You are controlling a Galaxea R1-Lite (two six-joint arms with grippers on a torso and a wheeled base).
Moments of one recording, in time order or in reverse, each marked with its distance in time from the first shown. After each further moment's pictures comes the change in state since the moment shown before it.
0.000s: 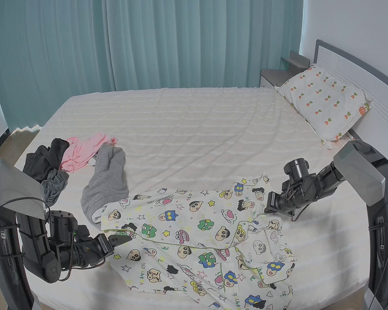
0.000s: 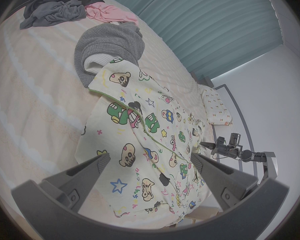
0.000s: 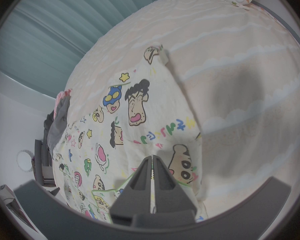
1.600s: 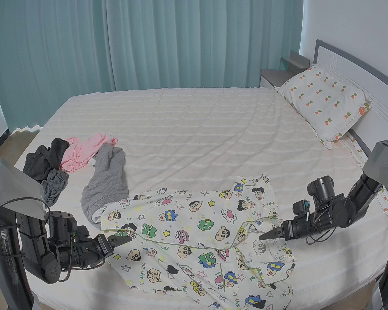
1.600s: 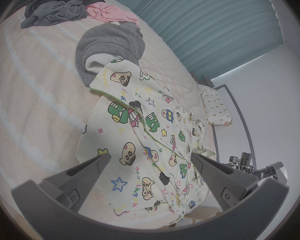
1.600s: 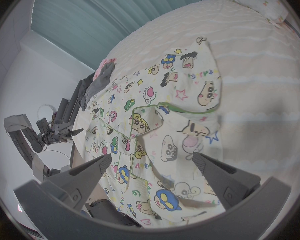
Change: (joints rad) left arm 0.000 0.001 0.011 -0.010 -0.001 -0.003; right arm 0.040 -0.285 0.610 -0.300 0.252 -0.322
